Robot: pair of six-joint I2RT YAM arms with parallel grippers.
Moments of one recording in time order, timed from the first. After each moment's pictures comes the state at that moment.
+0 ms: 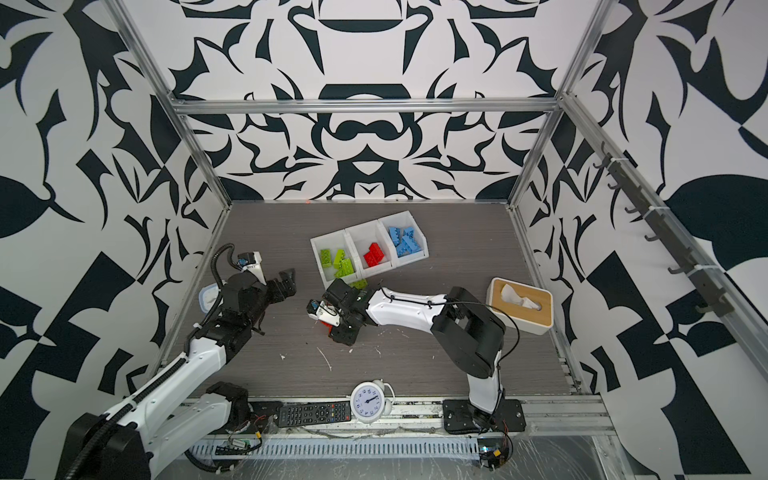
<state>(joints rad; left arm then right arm) -0.30 0.95 0.45 0.07 -0.13 -0.44 1.01 1.87 1.25 -0.53 -0.16 -0.22</state>
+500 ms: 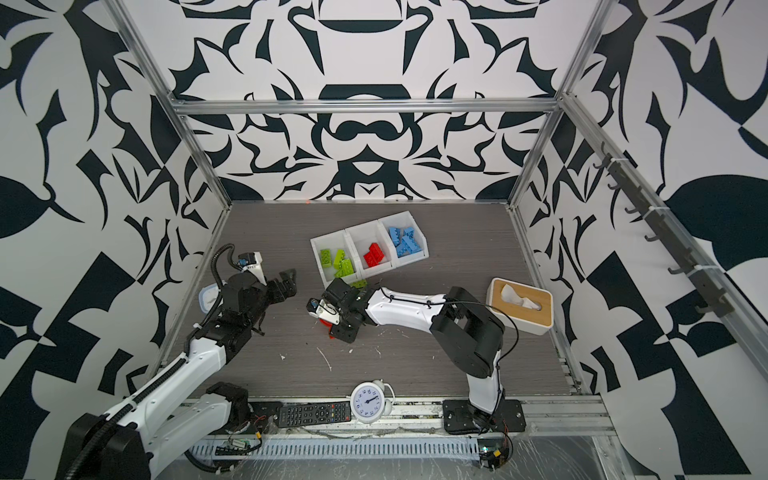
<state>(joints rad) -0.30 0.95 0.45 0.07 -0.11 -0.45 1.01 1.87 1.26 -0.52 -0.11 -0.24</state>
